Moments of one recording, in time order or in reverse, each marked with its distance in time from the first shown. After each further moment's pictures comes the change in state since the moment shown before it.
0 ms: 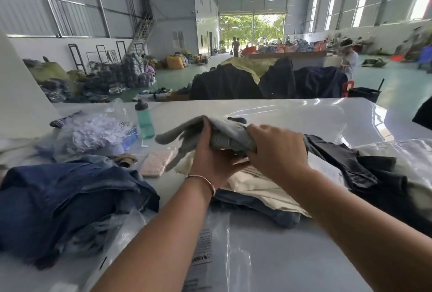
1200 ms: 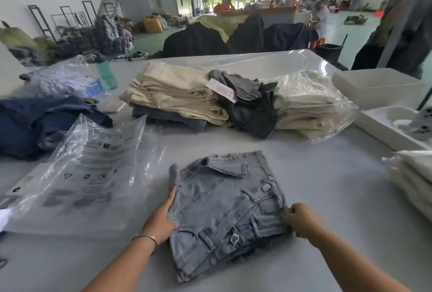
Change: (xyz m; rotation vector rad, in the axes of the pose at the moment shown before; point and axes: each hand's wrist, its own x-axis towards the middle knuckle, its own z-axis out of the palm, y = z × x) left_hand -0.283 -0.375 0.051 1.431 0.460 -0.264; right_hand -0.523 0.220 -0.093 0.494 -0.898 1.021
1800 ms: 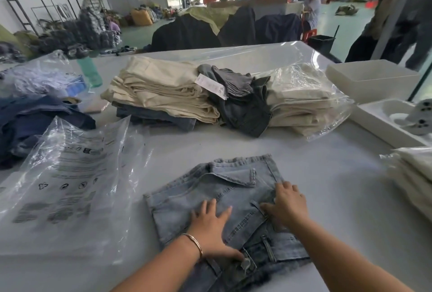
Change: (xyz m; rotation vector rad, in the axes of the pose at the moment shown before) left_hand 0.025 0.086 0.092 0.849 -0.341 0.250; right_hand 0.054 -0.025 0.006 -0.450 0.191 -0.242
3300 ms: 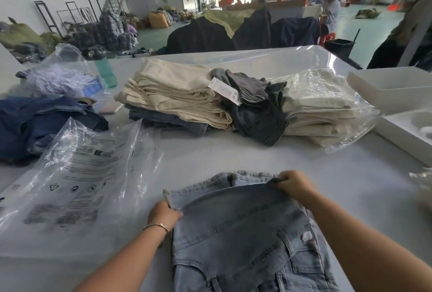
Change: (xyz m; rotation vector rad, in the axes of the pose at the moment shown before) left_hand 0.009 -0.113 -0.021 -0.864 0.380 -0.702; right_hand 0.077 -0.012 -0.037 0.469 -0.077 0.030
